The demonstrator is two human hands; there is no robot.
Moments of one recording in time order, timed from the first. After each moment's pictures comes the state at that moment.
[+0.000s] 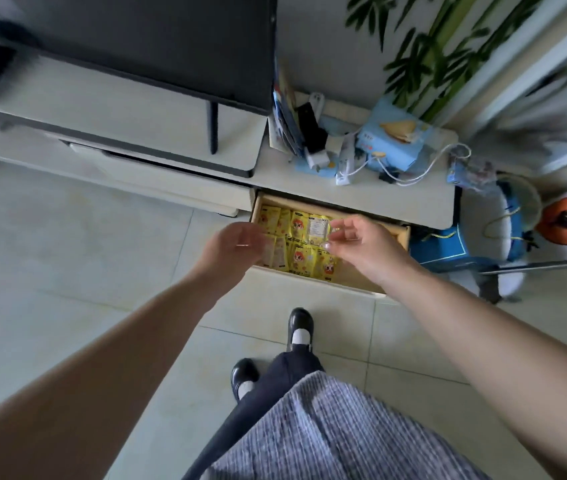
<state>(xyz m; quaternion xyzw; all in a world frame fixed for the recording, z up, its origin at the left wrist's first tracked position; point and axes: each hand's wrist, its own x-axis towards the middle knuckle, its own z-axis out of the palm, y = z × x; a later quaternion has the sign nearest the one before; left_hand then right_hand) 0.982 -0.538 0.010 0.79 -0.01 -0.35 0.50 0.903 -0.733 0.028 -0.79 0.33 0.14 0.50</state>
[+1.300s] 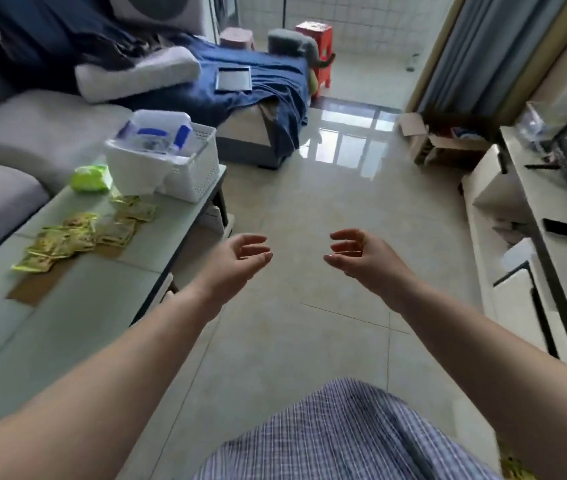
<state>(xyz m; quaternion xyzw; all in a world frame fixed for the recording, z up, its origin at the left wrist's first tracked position) 0.364 -0.262 0.247 0.60 0.47 0.25 0.60 0.570 -0.334 0.258 -0.70 -0.42 0.42 0.39</state>
